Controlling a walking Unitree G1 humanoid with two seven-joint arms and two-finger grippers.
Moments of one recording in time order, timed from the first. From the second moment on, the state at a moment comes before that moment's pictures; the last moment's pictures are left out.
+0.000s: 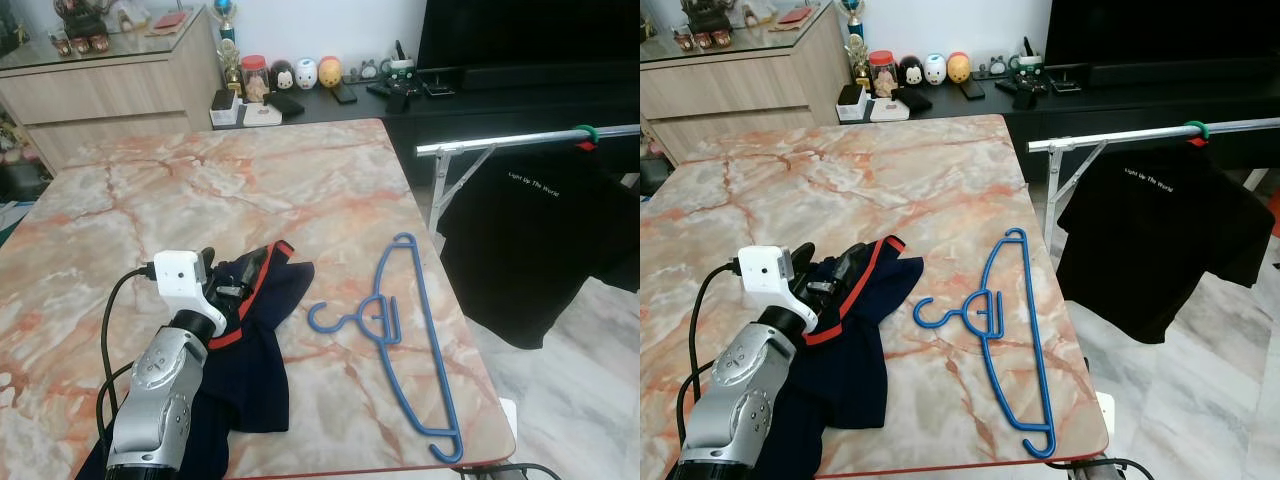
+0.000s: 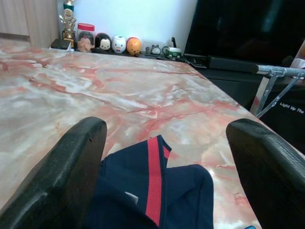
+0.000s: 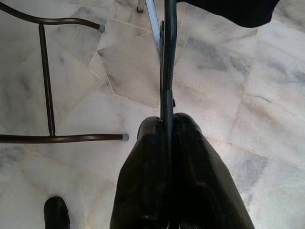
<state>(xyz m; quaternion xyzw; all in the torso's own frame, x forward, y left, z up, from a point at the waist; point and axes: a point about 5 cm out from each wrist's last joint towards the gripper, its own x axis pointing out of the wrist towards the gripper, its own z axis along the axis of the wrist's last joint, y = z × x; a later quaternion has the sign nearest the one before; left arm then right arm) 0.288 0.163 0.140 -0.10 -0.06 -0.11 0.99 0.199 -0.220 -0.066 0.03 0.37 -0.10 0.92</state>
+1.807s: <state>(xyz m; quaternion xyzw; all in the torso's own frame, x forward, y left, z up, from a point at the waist) 0.293 0.158 0.143 -0.10 -0.07 -0.12 0.98 0.200 -0.220 -0.066 0.03 0.36 -0.11 0.93</state>
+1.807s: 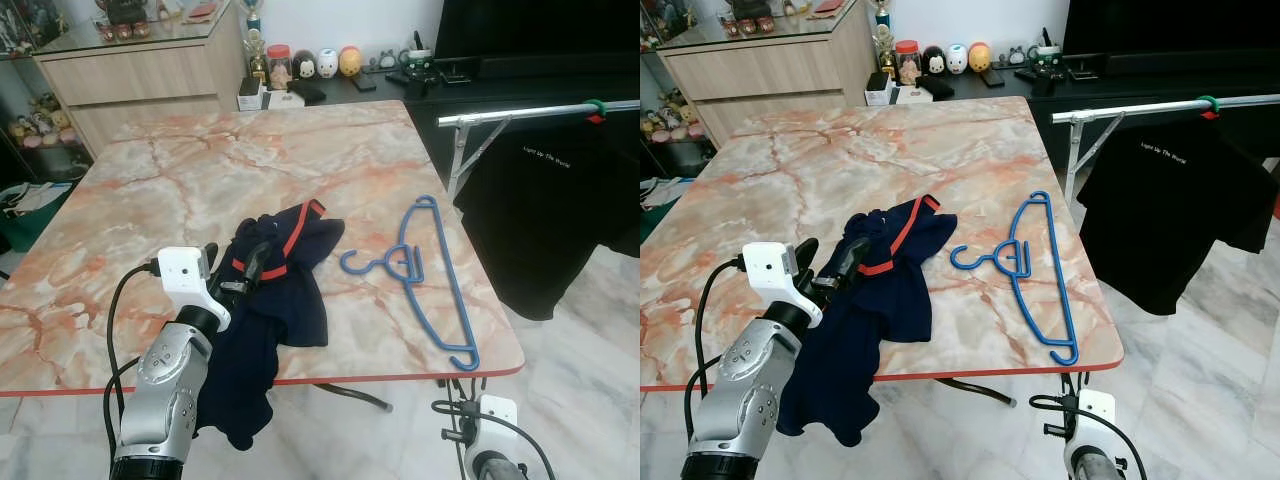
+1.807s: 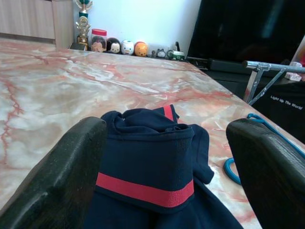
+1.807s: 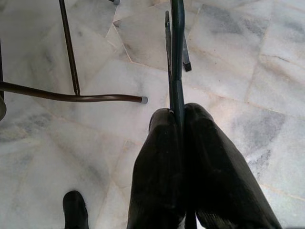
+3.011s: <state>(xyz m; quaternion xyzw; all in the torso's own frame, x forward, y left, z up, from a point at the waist) 0.293 0.155 0.143 -0.11 -0.08 -0.12 0.98 0.203 -0.220 -0.064 0.03 0.36 -0.11 0.93</state>
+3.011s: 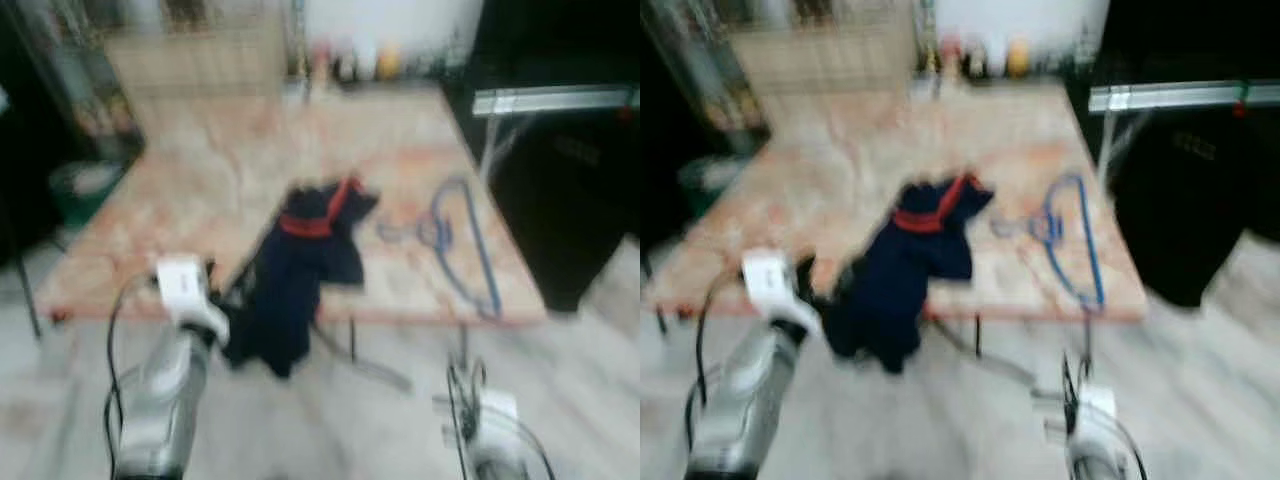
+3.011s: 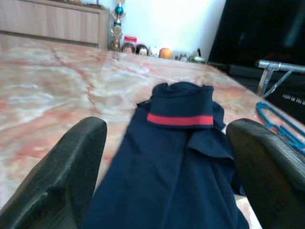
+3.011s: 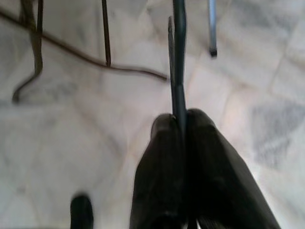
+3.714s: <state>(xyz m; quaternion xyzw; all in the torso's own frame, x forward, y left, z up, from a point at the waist) 0.292 0.151 0.138 -0.10 -0.07 -0.13 0.99 0.198 -0.220 -0.067 0.03 0.37 -0.11 0.92</state>
